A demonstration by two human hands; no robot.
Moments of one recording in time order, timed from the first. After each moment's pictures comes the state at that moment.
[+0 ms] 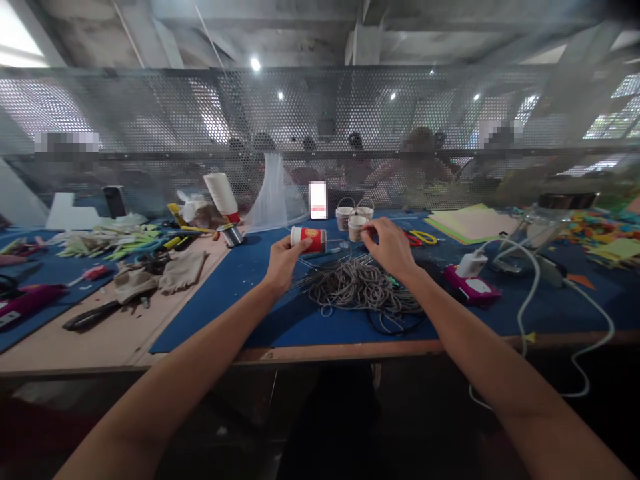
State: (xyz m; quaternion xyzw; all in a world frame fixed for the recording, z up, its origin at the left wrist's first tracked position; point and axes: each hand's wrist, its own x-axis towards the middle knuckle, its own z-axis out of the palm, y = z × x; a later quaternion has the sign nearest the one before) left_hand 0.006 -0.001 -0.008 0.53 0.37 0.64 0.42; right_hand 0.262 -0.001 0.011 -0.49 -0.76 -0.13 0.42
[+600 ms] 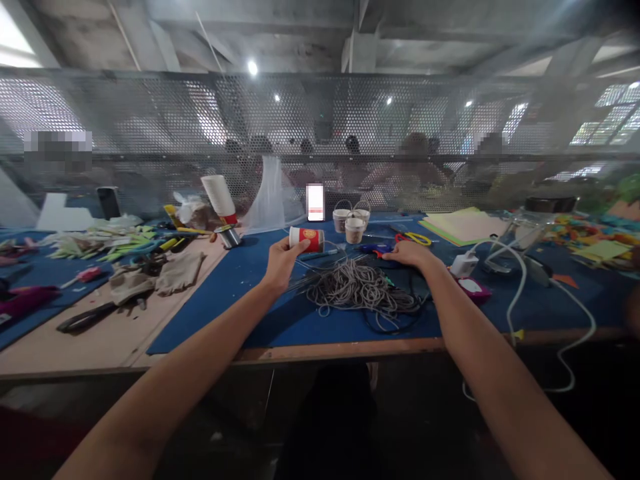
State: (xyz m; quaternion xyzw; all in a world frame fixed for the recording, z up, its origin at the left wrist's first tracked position) left_hand 0.008 -0.003 -0.006 0.52 0.37 0.64 0.42; right_hand 0.339 0.035 0.009 -0.71 -0.71 0.04 0.01
